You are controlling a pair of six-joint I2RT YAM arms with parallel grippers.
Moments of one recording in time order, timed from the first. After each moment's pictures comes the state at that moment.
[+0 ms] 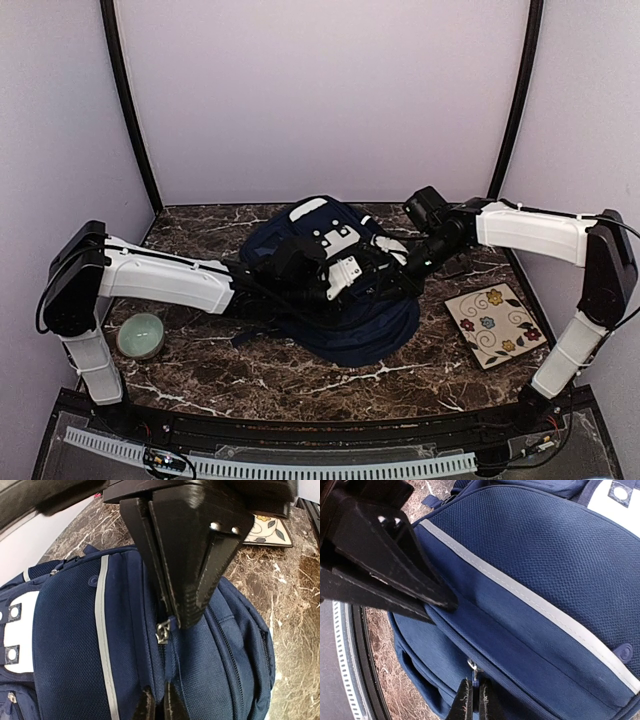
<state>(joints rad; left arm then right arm) -1.05 1.81 1.17 0.04 -0.05 0.23 0.62 1.64 1.24 -0.75 -0.56 -0.46</state>
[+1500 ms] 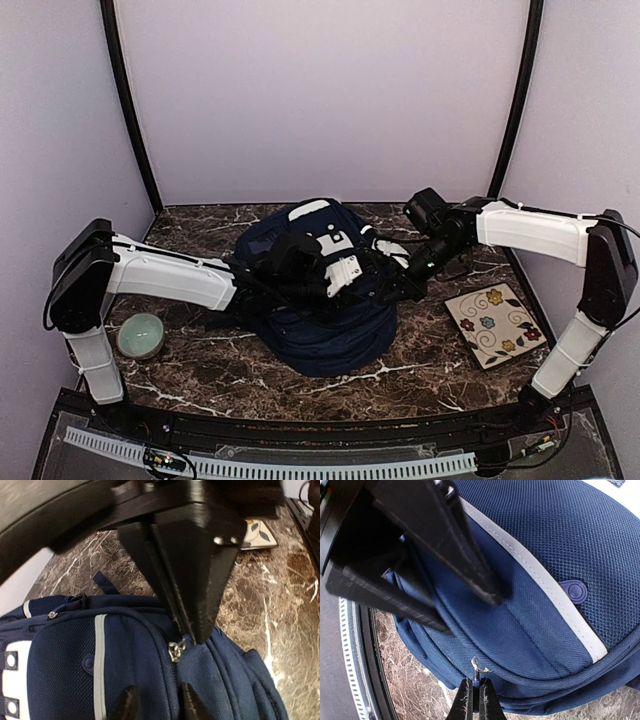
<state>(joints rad) -1.01 1.82 1.15 0.15 0.11 0.34 0.63 1.64 1.25 -0.81 -0.58 -0.52</state>
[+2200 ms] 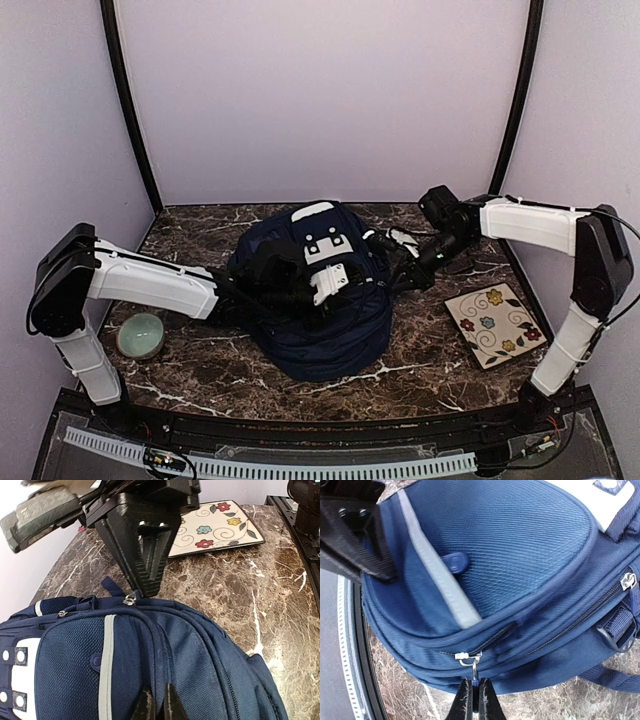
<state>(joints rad) -1.02 1.73 1.03 0.22 0.11 0.37 0.48 1.68 1.25 -0.78 -0.65 -0.55</state>
